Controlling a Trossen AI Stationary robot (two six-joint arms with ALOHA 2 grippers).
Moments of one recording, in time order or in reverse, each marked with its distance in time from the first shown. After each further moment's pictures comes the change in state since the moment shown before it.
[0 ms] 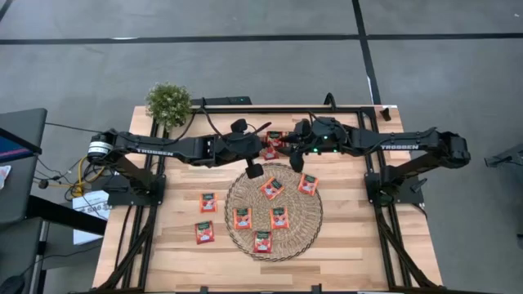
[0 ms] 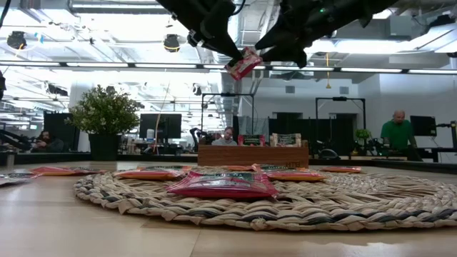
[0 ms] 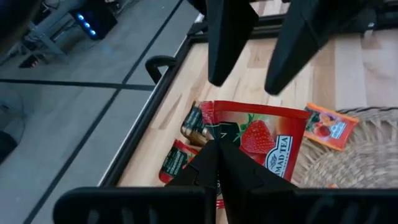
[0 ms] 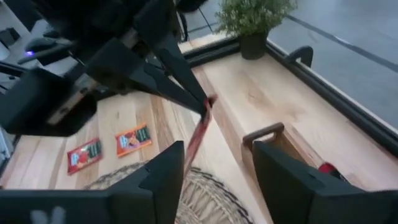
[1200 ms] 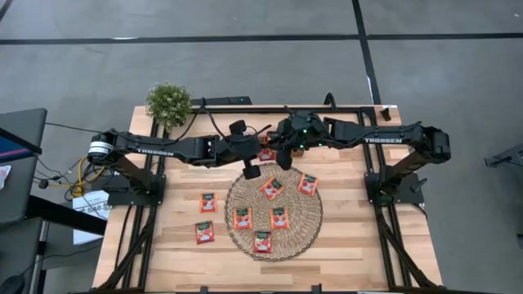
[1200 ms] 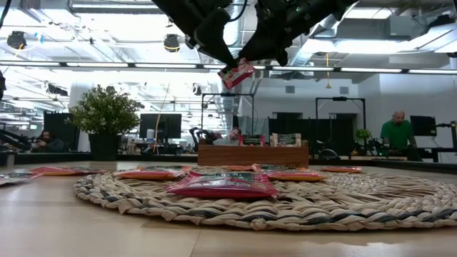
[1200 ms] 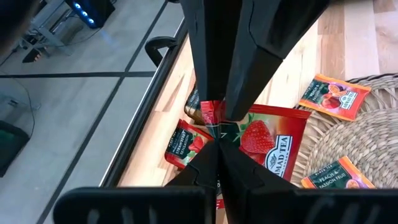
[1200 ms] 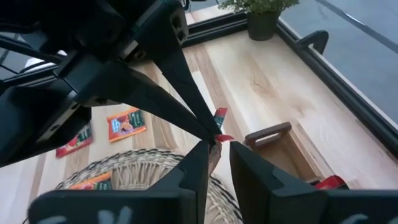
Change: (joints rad) left arm 0.000 0.003 0.000 -0.078 -0.013 0.030; right arm -0.011 0.194 0.252 -0.204 -0.036 -0.071
